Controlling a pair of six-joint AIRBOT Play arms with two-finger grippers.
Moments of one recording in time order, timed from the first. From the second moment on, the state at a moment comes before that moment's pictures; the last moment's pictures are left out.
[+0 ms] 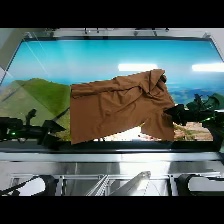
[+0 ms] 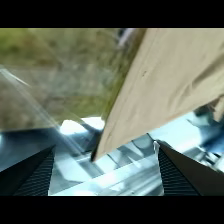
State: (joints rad) left arm 0.51 -1.33 0.57 -2.34 1.30 2.01; right arm -0.48 -1.54 0.71 -0.47 1.11 0.88
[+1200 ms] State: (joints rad) left arm 0.21 -1.25 0.80 -2.73 1.54 2.08; right arm -0.50 -1.35 0.72 -0.03 1.62 0.67
